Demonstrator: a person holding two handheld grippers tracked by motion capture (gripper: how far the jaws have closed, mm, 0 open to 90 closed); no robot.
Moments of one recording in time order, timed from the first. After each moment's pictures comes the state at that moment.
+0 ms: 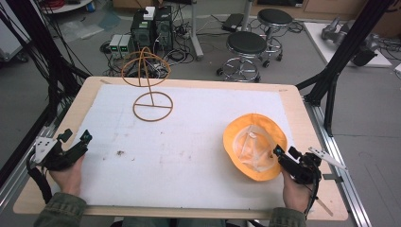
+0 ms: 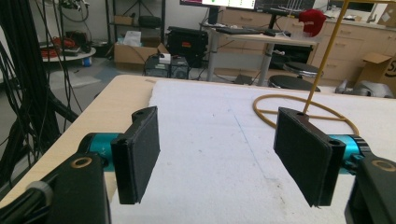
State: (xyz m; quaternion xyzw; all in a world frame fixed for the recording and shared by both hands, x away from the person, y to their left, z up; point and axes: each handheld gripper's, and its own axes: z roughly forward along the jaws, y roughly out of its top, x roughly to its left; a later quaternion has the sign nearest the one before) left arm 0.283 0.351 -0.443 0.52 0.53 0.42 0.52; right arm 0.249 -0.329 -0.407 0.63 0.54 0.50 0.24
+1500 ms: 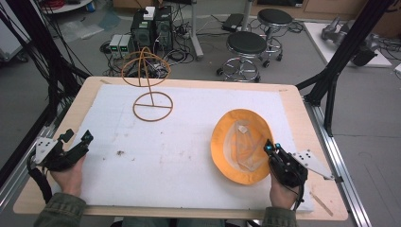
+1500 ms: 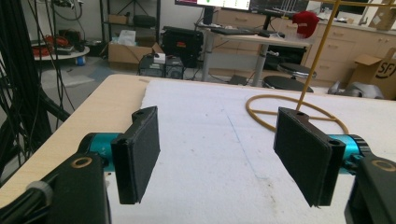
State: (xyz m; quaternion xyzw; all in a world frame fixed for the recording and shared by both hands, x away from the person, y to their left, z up) left arm 0.282 0.348 -0.442 0.52 0.53 0.41 0.53; right arm 0.234 -0.279 -0.388 0.48 0.59 0.56 0.33
